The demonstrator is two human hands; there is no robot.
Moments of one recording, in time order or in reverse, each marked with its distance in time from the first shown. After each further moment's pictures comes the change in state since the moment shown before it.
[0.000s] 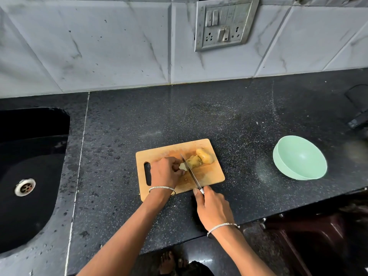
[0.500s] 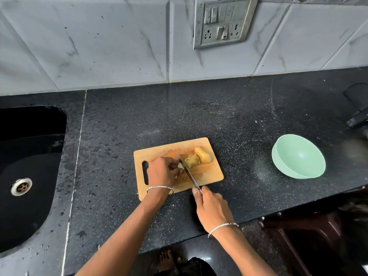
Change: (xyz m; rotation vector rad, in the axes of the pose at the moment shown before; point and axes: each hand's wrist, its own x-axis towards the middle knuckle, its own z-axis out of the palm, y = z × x) left_hand 0.001 -0.007 0.004 -0.066 0.041 -0.058; right_hand -0.001 0.004 0.000 0.013 -0.023 -0.049
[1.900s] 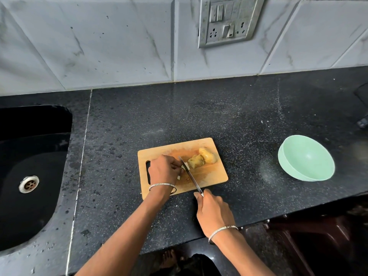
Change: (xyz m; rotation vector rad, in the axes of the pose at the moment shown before) left_hand -0.002 0.009 -0.010 -0.032 -0.025 -0.114; right_hand -0.002 -0.006 0.007 -0.083 0.007 0.020
